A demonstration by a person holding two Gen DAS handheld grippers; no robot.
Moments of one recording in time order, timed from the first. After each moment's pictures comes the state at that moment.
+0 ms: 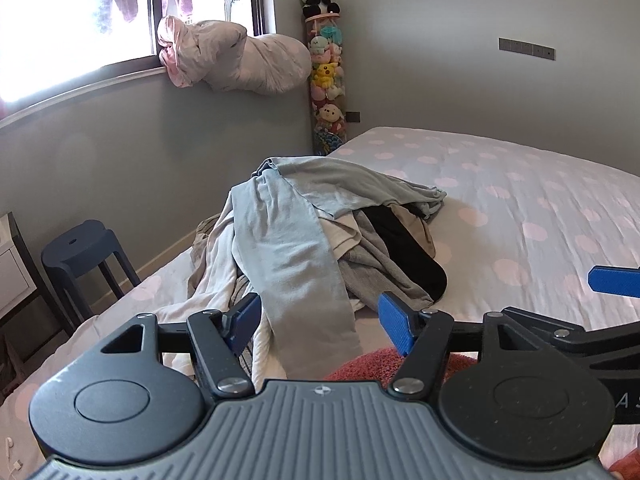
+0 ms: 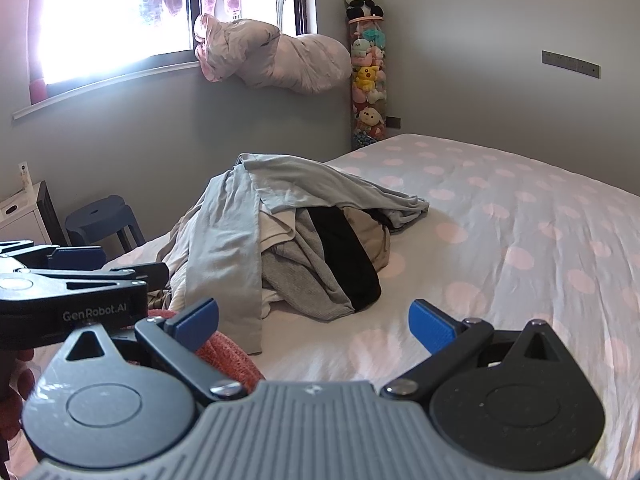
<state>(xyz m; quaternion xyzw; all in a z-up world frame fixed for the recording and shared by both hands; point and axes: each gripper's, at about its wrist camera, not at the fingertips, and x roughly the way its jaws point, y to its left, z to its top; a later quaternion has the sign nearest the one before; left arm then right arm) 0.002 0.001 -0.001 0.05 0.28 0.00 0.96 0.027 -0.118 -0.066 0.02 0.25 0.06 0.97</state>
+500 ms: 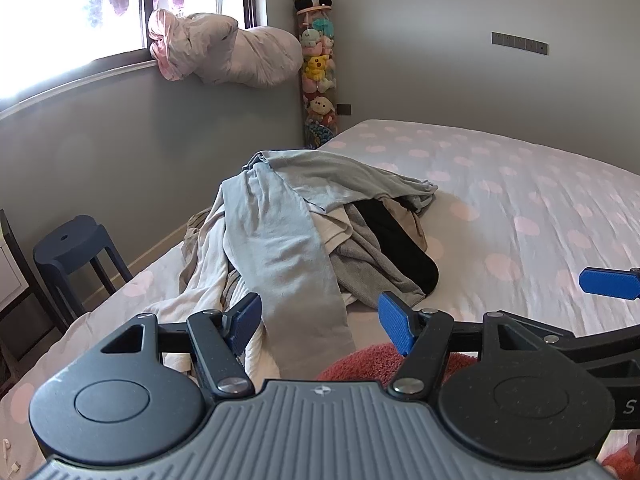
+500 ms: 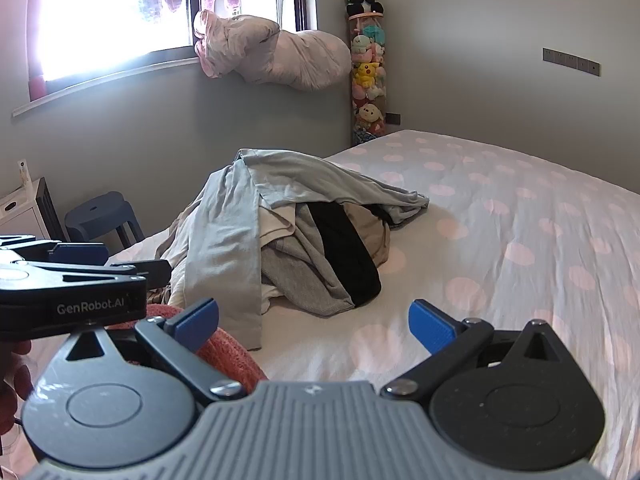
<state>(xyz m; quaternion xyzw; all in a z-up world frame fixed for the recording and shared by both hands) 0.004 0.001 0.000 0.04 0.29 -0.01 0.96 0.030 -0.119 -0.069 0.02 0.26 0.06 0.96</state>
